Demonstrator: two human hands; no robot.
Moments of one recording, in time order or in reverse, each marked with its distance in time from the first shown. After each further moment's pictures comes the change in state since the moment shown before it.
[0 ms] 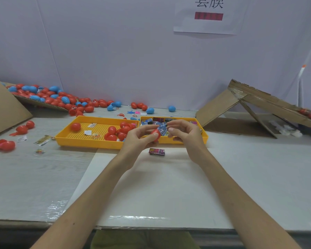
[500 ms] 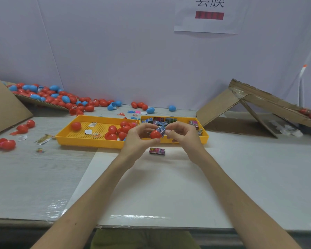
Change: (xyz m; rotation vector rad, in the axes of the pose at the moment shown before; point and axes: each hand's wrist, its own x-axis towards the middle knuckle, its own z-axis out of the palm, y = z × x) left_hand 0.001 -0.002 -0.001 0.236 0.059 0.090; right_hand 0.000 0.003 0.005 -0.125 -0.033 -0.008
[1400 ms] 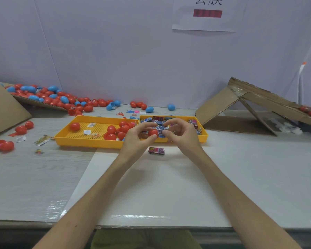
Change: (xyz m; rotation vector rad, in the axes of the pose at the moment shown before) left_hand 0.004 -0.008 0.000 0.125 0.031 0.113; right_hand -0.001 0.002 0.003 -0.113 0.043 -0.120
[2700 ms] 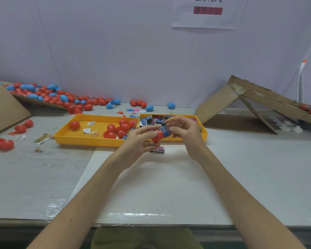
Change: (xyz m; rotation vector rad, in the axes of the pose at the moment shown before) left_hand -0.005 0.011 -0.007 -0.554 -0.239 -0.401; right_hand 0.002 -0.006 -0.008 0.251 -0.028 0.075
